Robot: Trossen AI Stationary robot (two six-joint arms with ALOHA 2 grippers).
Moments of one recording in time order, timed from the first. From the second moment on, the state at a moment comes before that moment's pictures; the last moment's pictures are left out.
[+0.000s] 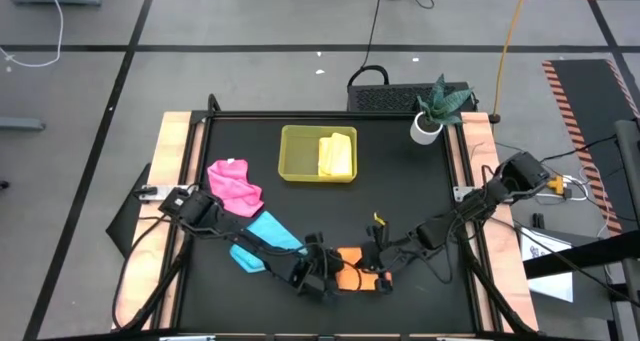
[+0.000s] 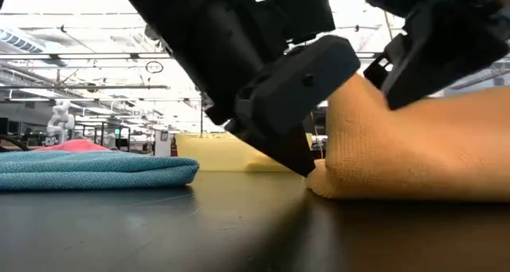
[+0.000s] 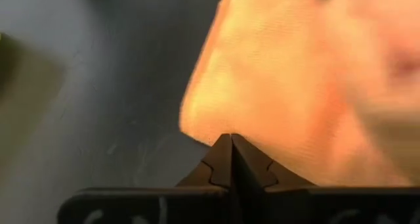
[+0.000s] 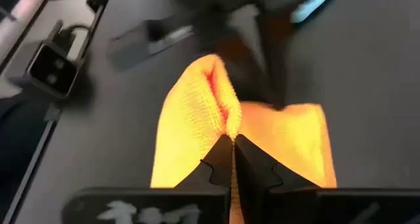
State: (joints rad) left arm -0.49 2.22 1.54 -0.37 -0.60 -0.55; right arm 0.54 1.60 0.74 0.13 0.21 0.46
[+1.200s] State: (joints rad) left arm -0.53 2.19 1.54 -0.30 -0.57 -0.48; right arm 0.46 1.65 0.68 0.10 0.26 0.49
